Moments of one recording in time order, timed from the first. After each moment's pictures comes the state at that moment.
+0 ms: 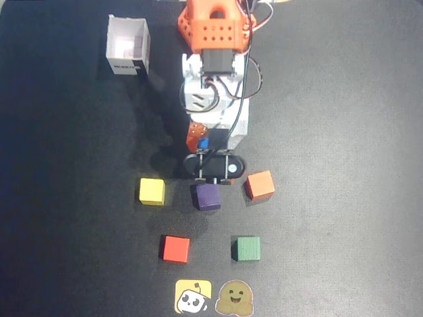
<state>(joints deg) -4.9 122.6 147.0 49.7 95.4</state>
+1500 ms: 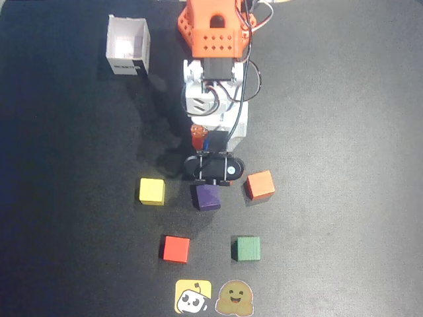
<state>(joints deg) -5.2 119.9 151.7 44.5 95.9</state>
